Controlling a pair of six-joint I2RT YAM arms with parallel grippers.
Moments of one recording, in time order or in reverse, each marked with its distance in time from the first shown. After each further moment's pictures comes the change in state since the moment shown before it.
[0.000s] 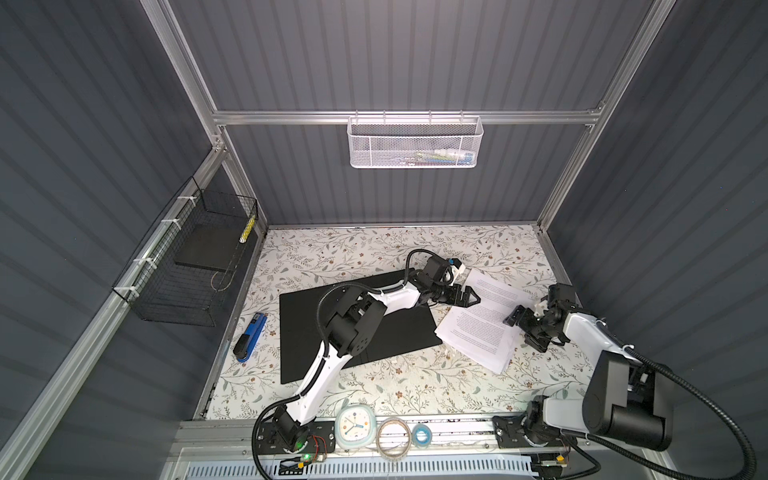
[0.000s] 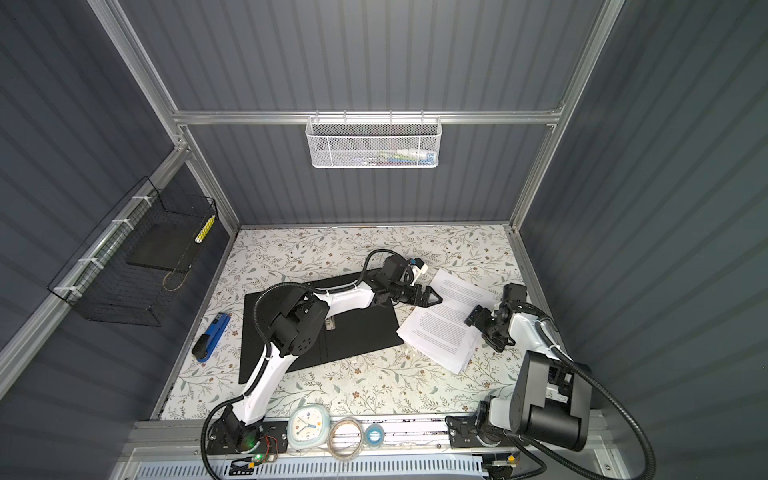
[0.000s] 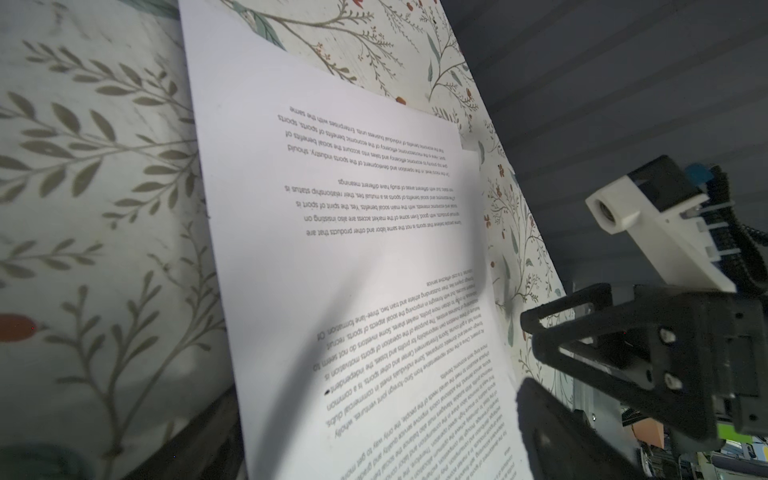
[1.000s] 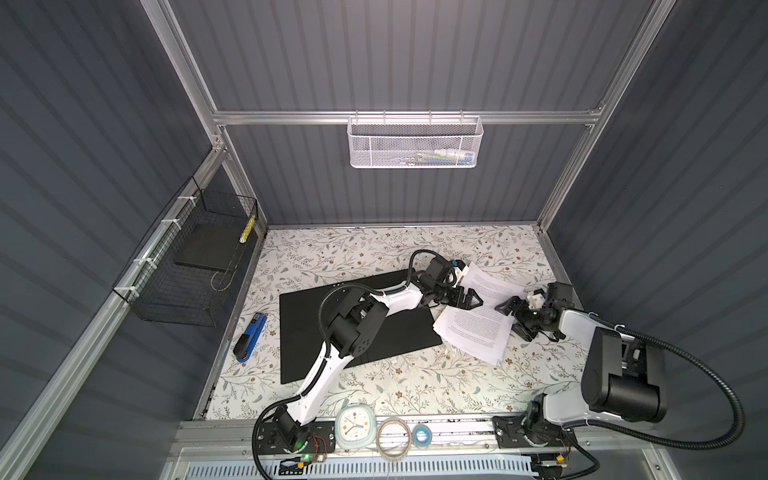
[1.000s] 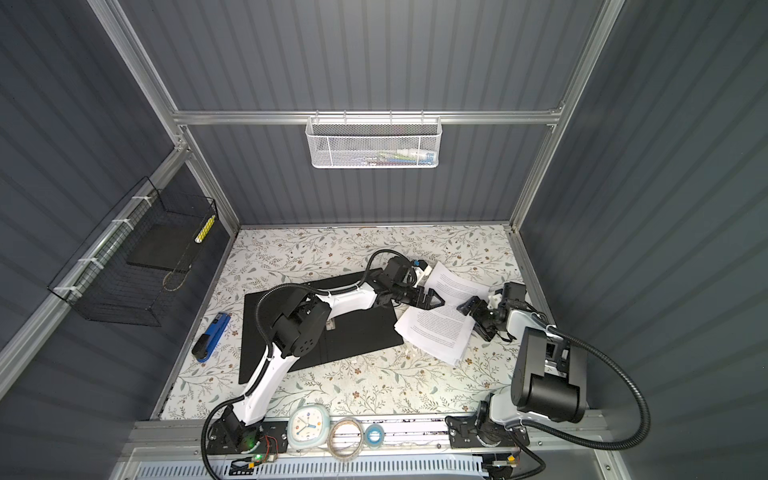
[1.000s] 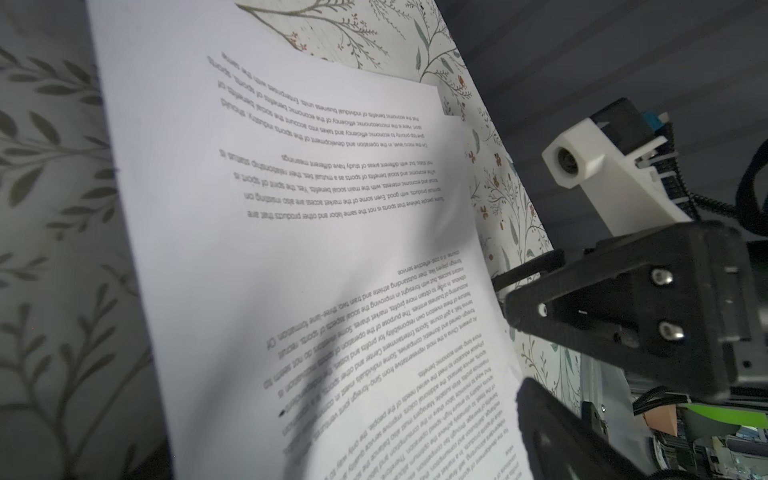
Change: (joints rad) left arm -0.030 0.014 0.021 -0.008 0.008 0.034; right arm -0.008 0.125 -0.035 0.302 -0.258 0.082
